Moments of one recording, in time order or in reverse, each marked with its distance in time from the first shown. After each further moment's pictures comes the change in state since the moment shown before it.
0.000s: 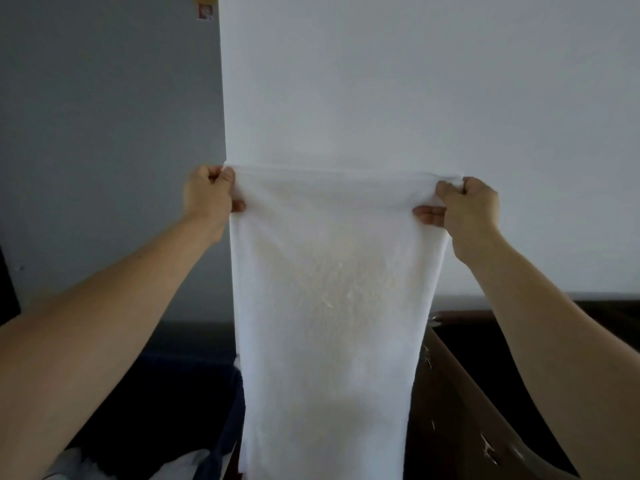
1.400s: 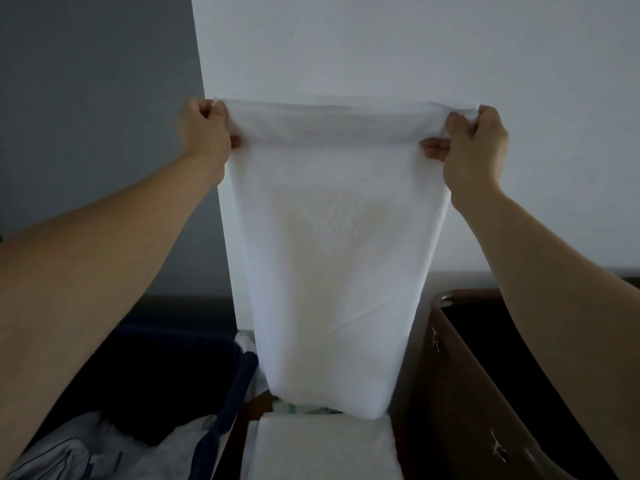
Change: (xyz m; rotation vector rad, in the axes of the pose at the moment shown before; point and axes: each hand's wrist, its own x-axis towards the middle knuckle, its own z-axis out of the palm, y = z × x) left_hand 0.064 -0.011 0.059 0.001 0.060 -0.002; right_hand 0.065 0.025 0.026 -0.022 0.038 -0.170
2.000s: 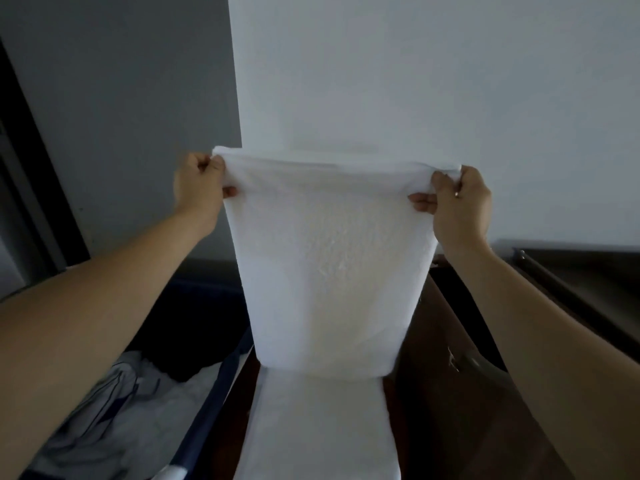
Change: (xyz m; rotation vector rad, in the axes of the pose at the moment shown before) left_hand -0.173 0.021 -0.115 0.114 0.002 -0.062; right_hand -0.144 -0.019 -0.102 -0.032 -0.144 0.129
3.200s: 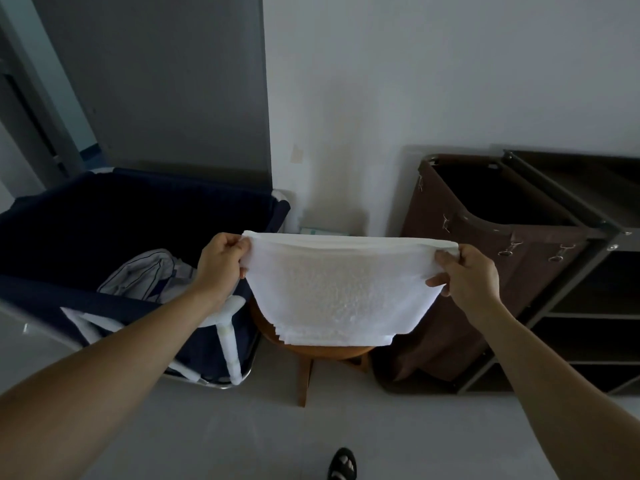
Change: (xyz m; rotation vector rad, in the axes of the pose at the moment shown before) left_hand -0.287 -0.083 -0.211 0.302 -0.291 -0.351; right_hand -0.304 0.042 -0.110 -0.462 -0.159 0.389
